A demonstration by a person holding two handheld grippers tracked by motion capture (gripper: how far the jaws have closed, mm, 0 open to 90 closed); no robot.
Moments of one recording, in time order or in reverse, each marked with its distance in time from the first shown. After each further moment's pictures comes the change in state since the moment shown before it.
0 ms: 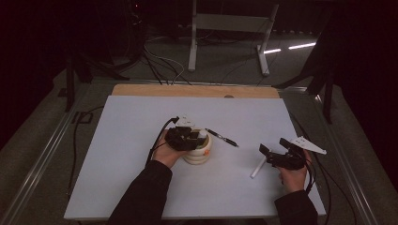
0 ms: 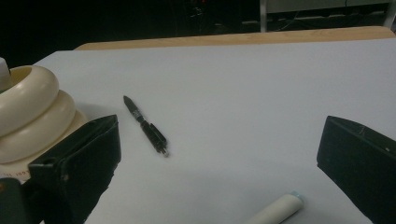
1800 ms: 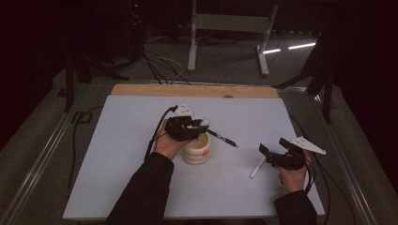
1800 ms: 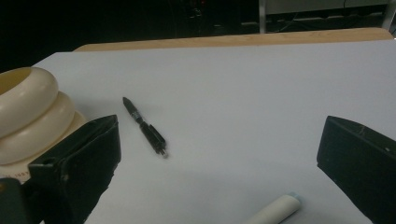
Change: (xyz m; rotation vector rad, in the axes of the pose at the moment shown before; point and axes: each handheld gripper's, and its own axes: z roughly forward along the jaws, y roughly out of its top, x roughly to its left) left arm 0.001 0.032 -0.015 -0.119 0.016 0.018; right arm -0.001 0.000 -0.001 -0.005 -0.003 0.001
